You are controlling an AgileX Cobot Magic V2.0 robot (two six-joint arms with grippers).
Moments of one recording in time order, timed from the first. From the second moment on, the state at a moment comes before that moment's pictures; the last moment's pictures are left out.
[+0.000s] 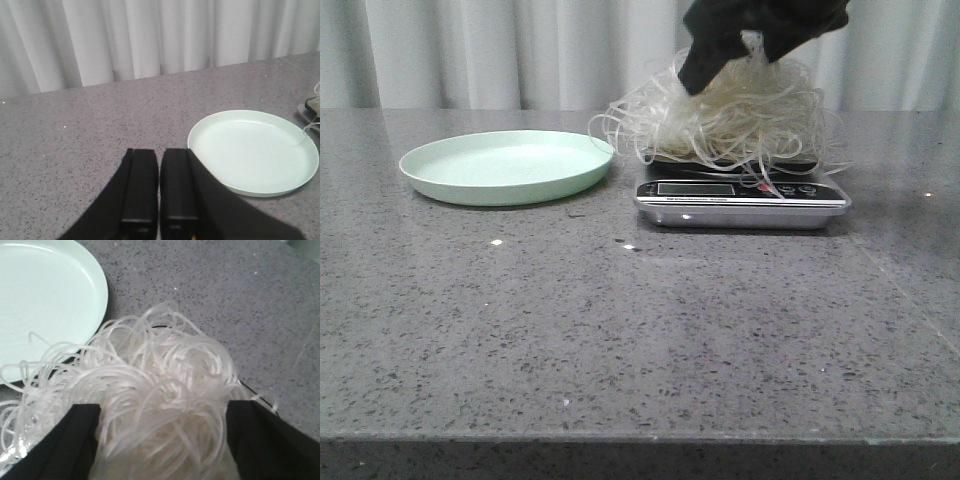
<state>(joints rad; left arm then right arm) -0.06 0.63 -0.56 -0.59 0.22 0.68 0.43 1.60 -1.21 0.09 0.32 -0.29</state>
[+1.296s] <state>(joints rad) -0.06 0.63 -0.56 -0.59 0.22 0.68 0.43 1.54 -1.34 0.07 0.46 -0.30</state>
